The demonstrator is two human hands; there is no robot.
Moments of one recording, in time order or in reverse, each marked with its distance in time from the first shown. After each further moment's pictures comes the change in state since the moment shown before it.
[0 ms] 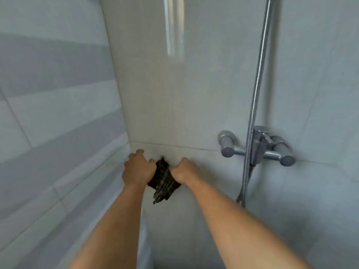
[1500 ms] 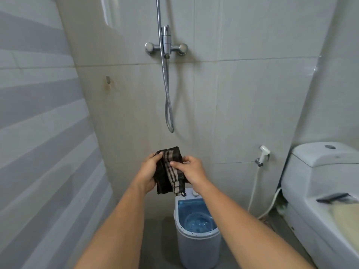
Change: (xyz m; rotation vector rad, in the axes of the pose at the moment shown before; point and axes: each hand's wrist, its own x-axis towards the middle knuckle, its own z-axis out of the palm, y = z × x) left_hand -0.428 -0.154 0.180 -1.108 -0.753 -0.109; right_hand -0.386 0.355 0.102 0.710 0.274 0.010
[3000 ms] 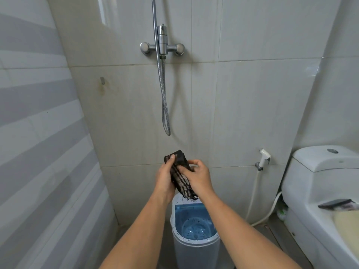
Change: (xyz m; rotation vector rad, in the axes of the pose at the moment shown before) left_hand 0.015 -0.043 0.057 -0.240 0.003 -0.031; right_hand 0.024 0.029 -0.031 0.084 0.131 -0.148
